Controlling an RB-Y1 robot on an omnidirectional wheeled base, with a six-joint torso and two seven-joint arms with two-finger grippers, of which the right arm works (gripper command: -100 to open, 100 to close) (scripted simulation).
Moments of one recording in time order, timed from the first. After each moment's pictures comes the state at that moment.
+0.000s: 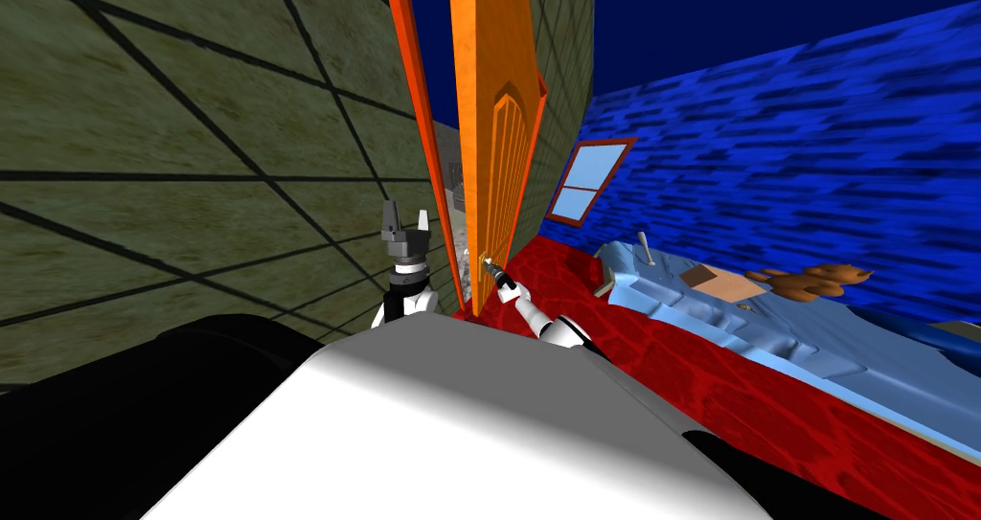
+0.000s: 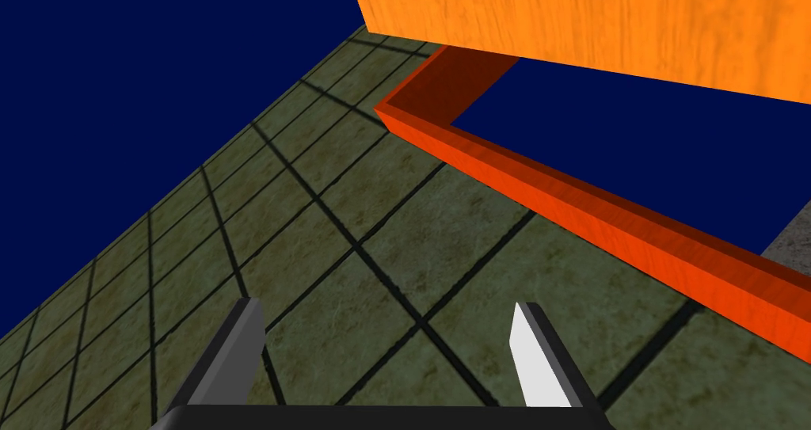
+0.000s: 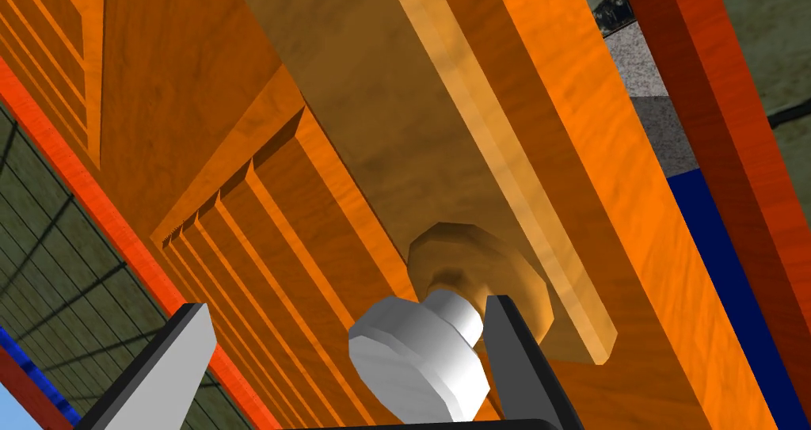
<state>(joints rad) -0.53 -0.02 0.68 -0.69 -0.38 -0.18 0.95</state>
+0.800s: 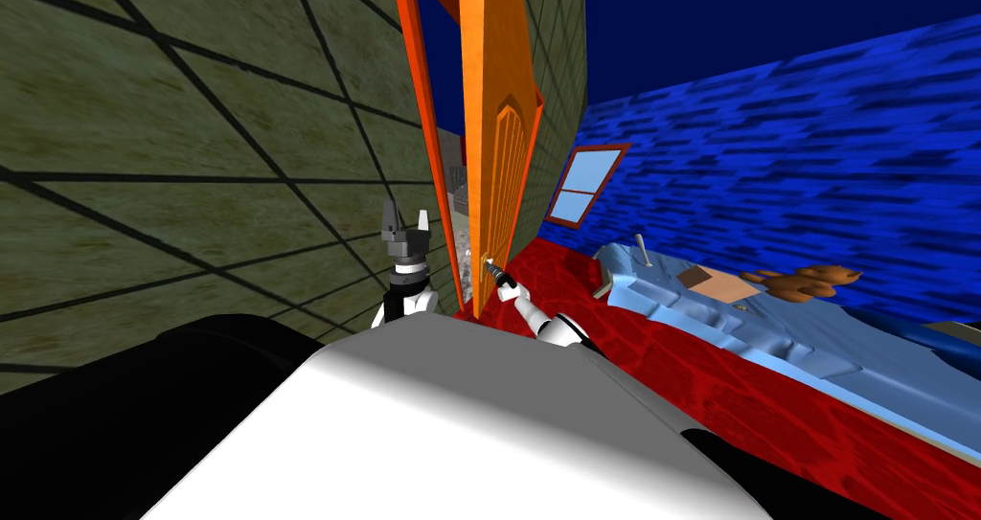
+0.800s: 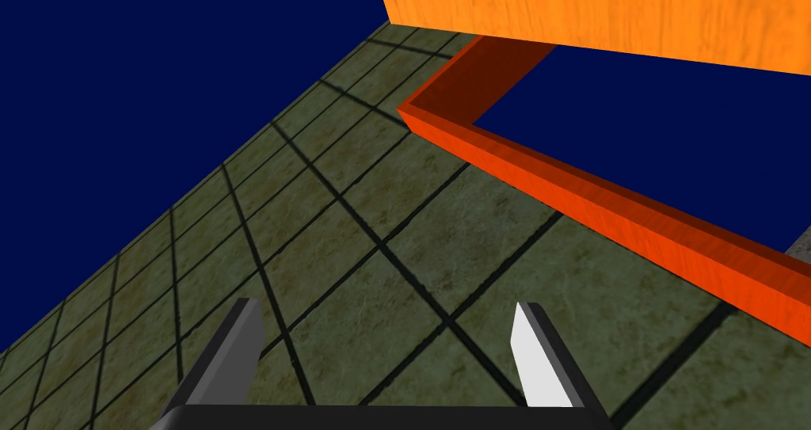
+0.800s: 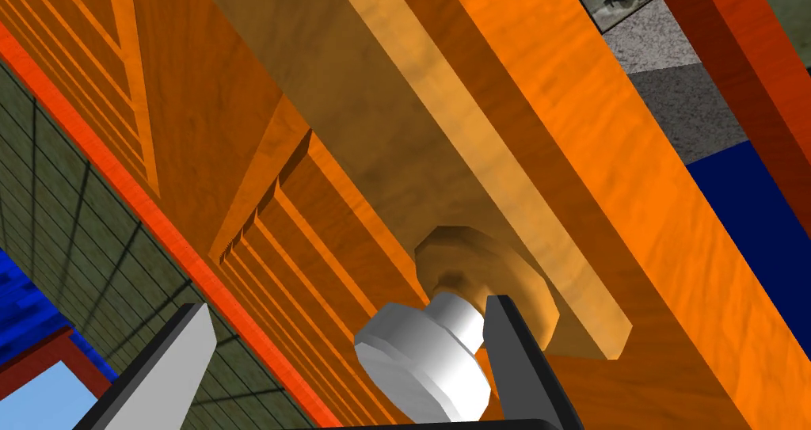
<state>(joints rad) -0.55 0.00 0.66 -0.64 -0.49 -0.14 0.93</state>
